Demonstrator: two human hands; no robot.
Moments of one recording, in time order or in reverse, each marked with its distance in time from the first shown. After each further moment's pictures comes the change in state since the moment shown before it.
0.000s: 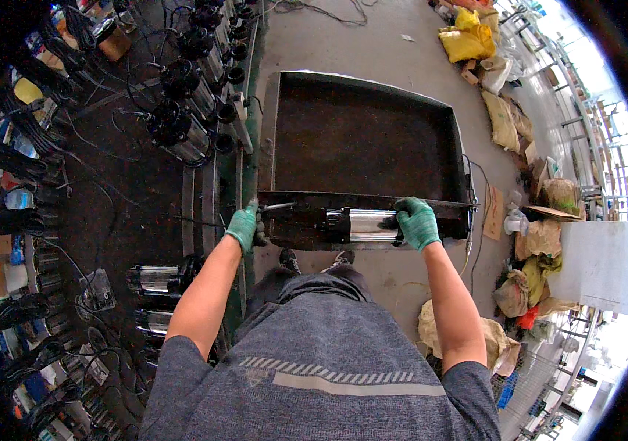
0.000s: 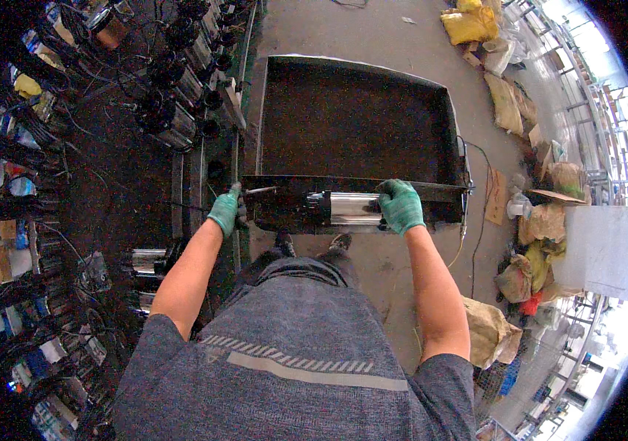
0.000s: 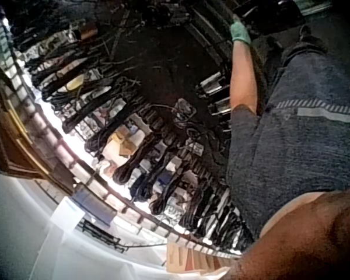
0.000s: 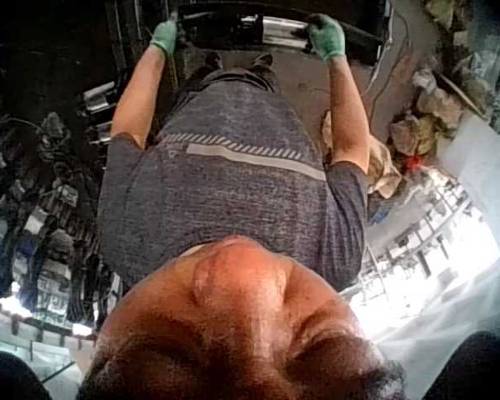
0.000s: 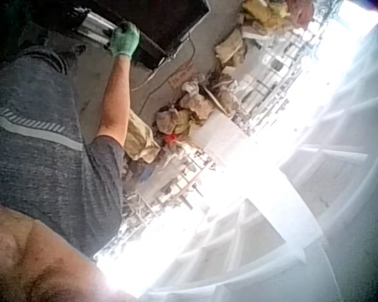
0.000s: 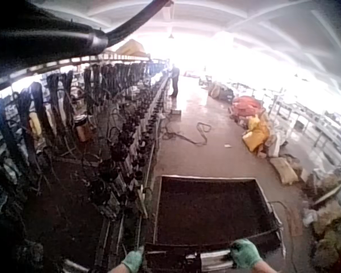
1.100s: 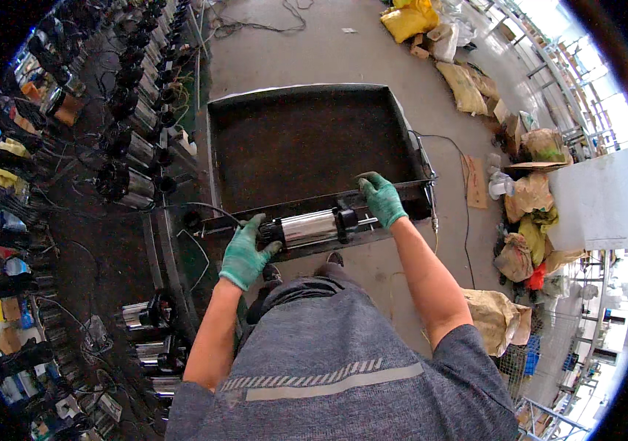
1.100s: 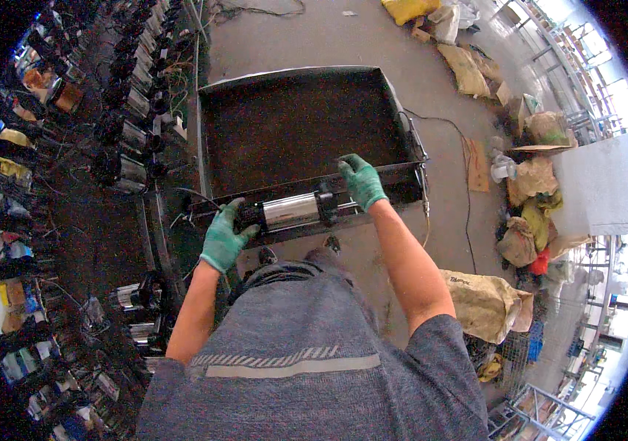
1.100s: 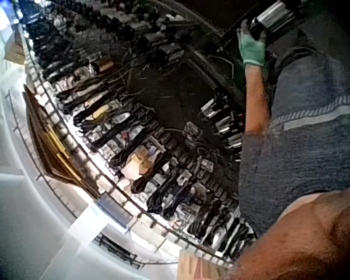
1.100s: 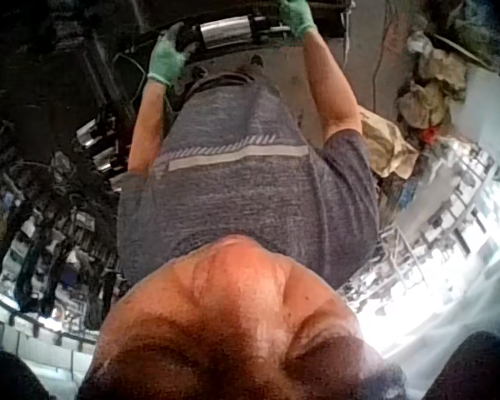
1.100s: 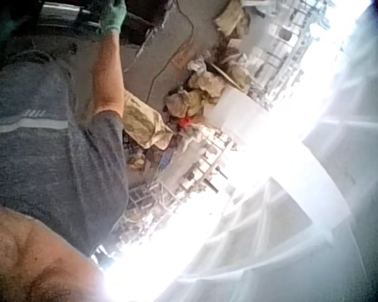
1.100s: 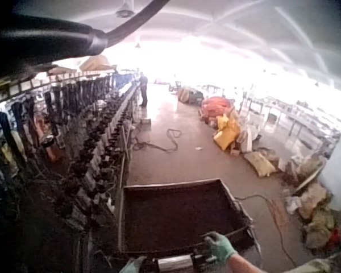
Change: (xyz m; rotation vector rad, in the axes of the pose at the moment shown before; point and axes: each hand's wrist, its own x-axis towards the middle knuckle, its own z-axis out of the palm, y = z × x) left_hand -0.123 -0.018 0.146 1.144 -0.056 1.089; right_hand 0.023 0.074 -0.025 0.695 0.042 0.204
